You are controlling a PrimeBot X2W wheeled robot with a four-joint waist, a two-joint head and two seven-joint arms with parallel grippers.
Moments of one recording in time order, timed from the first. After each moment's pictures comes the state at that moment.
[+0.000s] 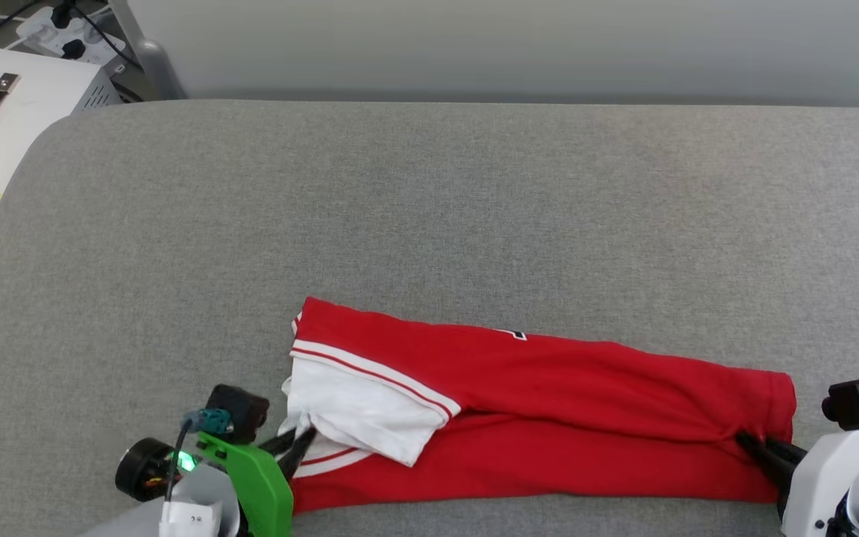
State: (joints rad) left arm -0.52 0.72 -1.26 0.23 -1.10 0.10 -0.08; right arm -0.07 -0.58 0.36 0.25 0.81 0.13 0.26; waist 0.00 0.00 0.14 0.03
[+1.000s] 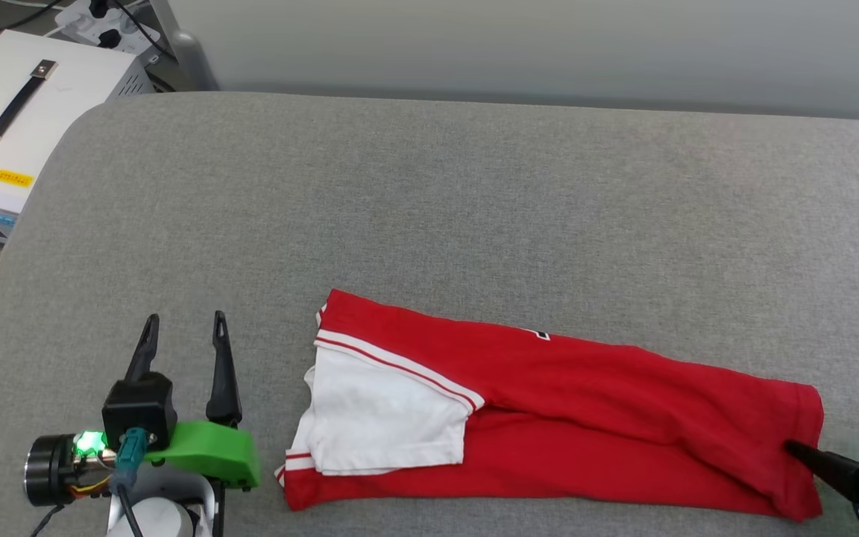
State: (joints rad) left arm -0.14 0.50 -0.48 0.04 -0.50 0.45 -0.26; right arm -0.04 -0.60 0.13 0.28 1.09 0.13 0.57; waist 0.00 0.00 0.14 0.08
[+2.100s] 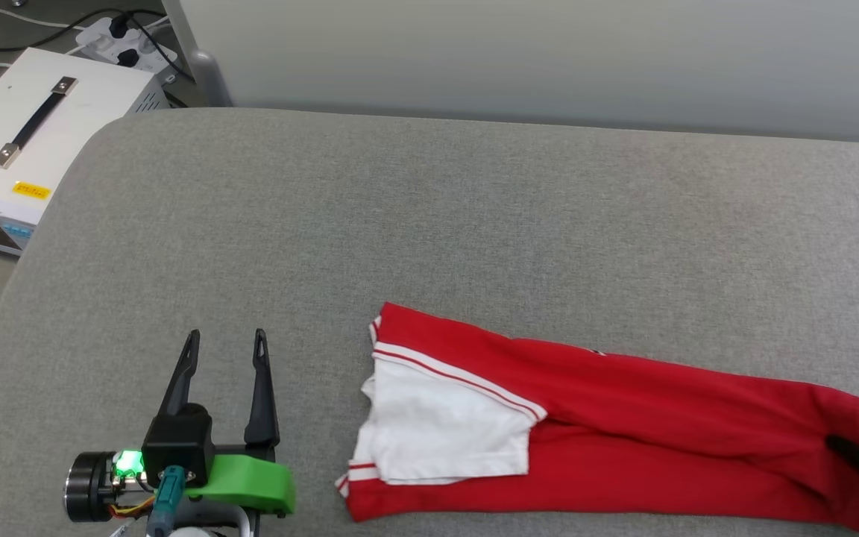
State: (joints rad) left arm 0.01 0.16 -0.15 0.02 -0.10 0.14 -0.26; right arm -0.15 -0.67 0.30 0.43 1.08 0.13 0.43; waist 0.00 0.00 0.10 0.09
